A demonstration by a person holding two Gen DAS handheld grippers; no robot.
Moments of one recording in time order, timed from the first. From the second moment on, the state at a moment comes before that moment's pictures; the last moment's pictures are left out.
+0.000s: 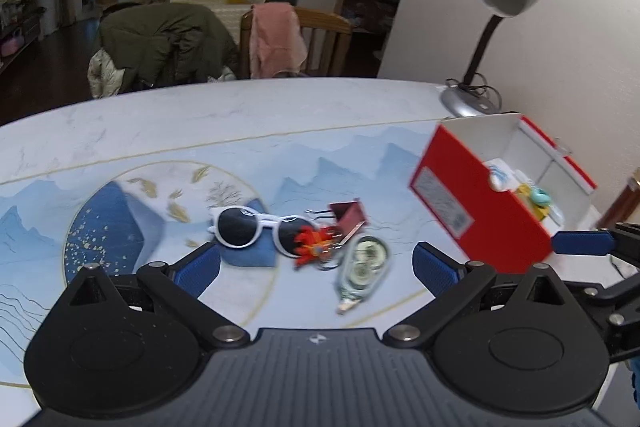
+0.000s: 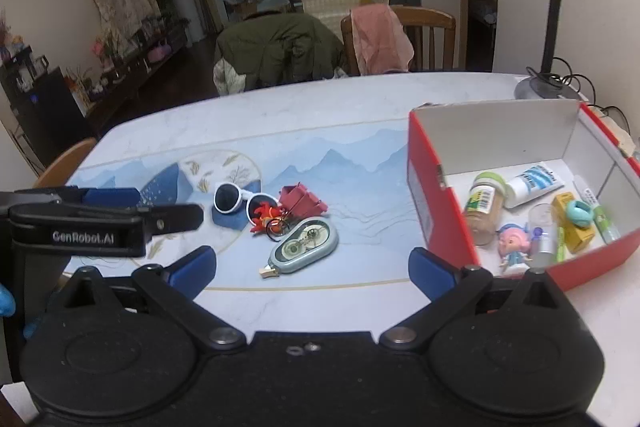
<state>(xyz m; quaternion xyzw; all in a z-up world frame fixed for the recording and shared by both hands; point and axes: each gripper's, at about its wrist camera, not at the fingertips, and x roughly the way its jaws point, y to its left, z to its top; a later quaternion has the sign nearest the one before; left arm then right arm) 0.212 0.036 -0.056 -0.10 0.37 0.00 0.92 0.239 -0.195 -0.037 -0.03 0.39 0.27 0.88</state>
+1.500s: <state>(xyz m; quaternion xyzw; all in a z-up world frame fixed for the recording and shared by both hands) 0.325 0.087 -0.166 0.01 0.40 0.06 0.91 0.327 -0.092 -0.146 -0.10 0.51 0.22 0.83</state>
